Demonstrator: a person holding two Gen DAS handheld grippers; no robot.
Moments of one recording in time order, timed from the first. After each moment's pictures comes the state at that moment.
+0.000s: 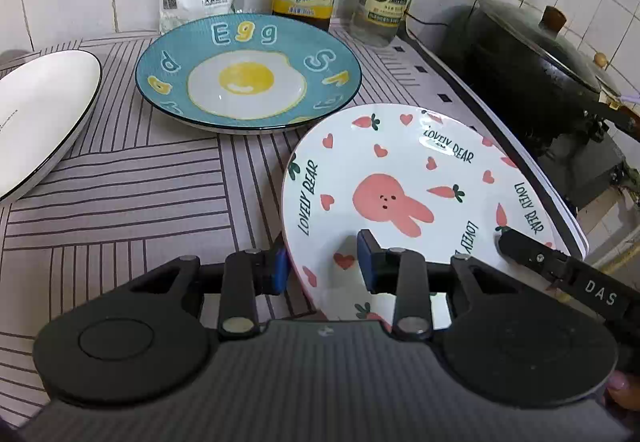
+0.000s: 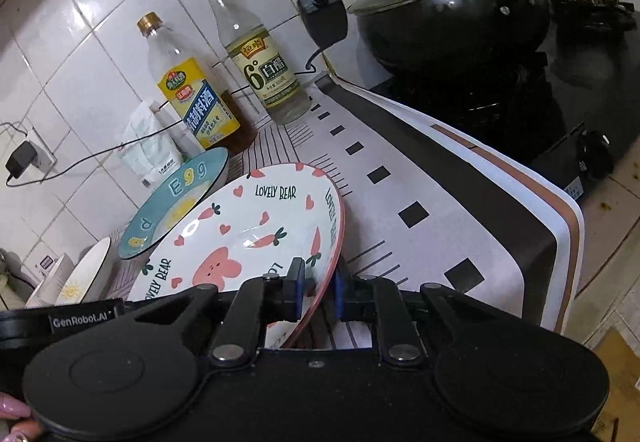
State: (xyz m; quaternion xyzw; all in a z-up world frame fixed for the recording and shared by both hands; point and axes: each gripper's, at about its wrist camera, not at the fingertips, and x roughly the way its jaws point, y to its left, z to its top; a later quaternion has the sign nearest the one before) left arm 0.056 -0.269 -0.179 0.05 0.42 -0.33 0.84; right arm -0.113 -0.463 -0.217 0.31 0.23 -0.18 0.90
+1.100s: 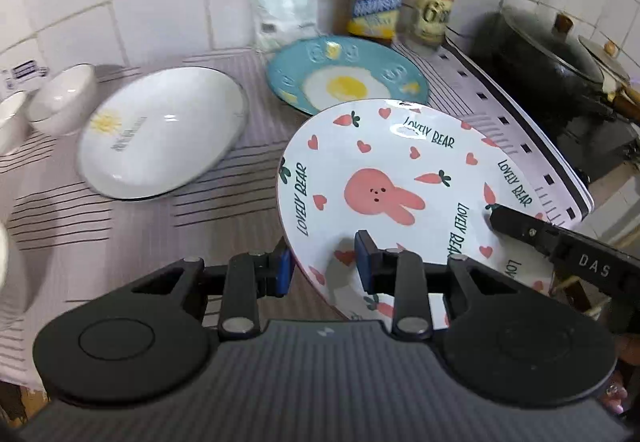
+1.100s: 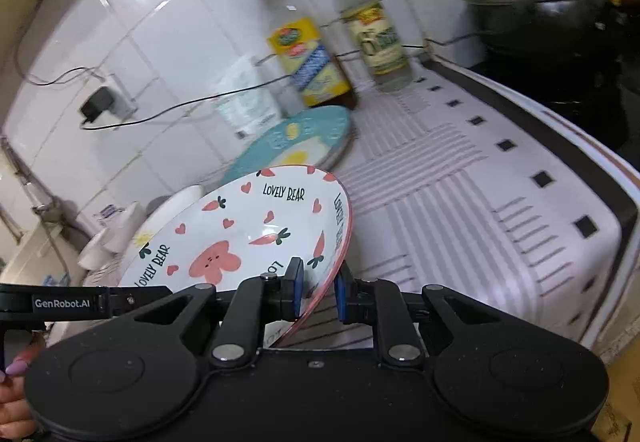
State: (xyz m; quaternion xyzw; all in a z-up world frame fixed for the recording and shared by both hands) left arm 0.036 -0.150 -0.109 0.09 0.42 -0.29 0.86; right arm -0.098 -0.381 -0.179 0.29 0.25 -0.09 0.92
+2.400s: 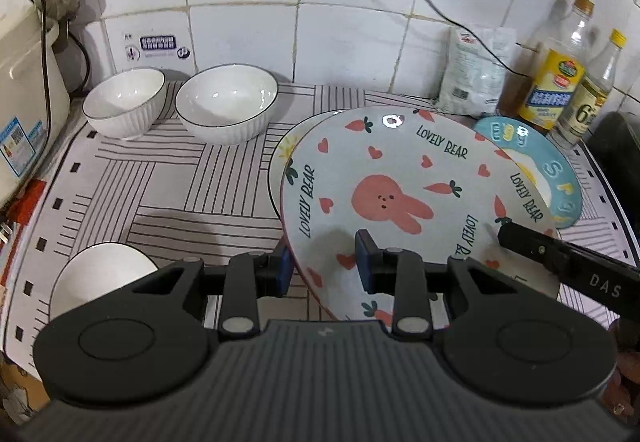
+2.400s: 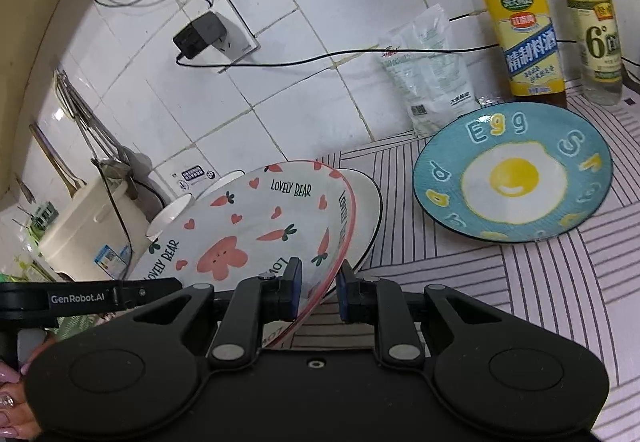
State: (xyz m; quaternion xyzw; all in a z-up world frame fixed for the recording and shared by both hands) left arm 0.156 -0.024 -0.098 0.01 0.42 -0.17 0.89; right arm 0.066 -0.270 -0.137 0.25 0.29 0.04 0.92
